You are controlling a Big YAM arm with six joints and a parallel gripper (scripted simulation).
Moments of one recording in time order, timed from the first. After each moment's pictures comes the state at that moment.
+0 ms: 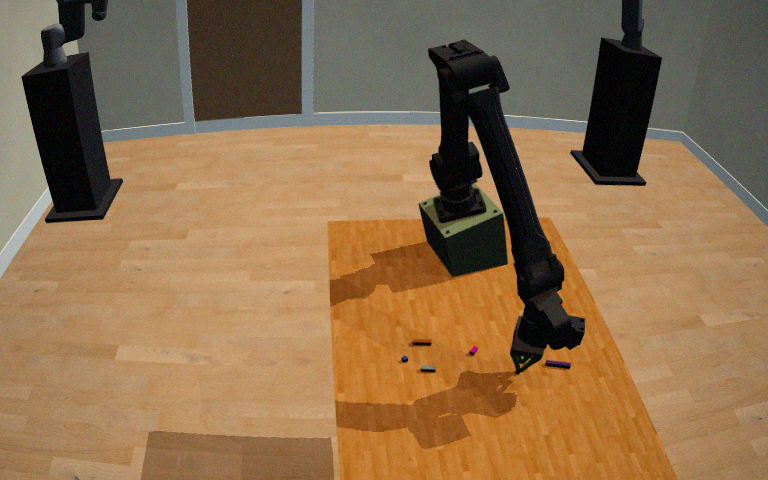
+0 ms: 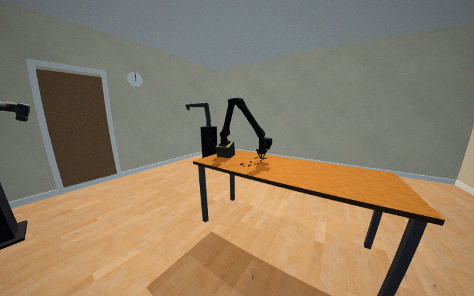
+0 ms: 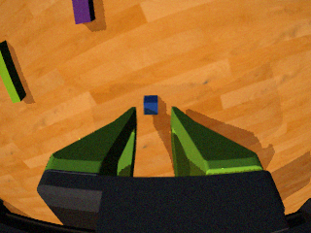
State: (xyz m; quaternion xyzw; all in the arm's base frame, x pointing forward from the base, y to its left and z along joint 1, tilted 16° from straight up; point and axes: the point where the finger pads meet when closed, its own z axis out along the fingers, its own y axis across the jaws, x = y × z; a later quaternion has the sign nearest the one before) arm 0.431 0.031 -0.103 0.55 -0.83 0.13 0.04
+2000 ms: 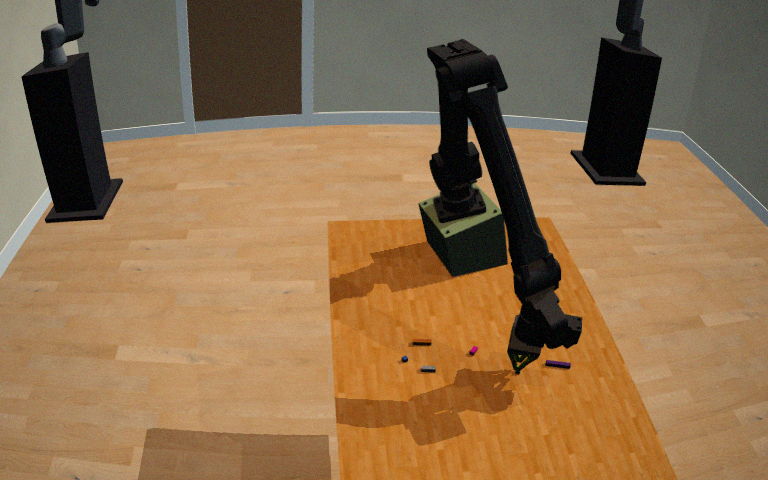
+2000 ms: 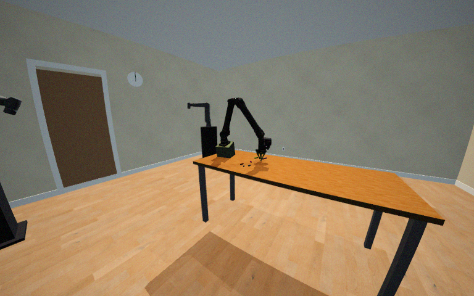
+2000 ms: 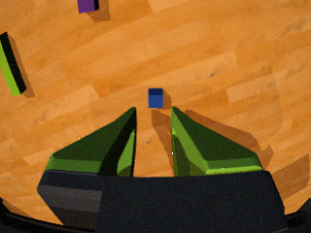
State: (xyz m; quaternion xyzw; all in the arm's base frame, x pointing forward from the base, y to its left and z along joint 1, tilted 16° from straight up) arm 0.426 0.026 -0.104 0.55 -0.83 0.13 0.04
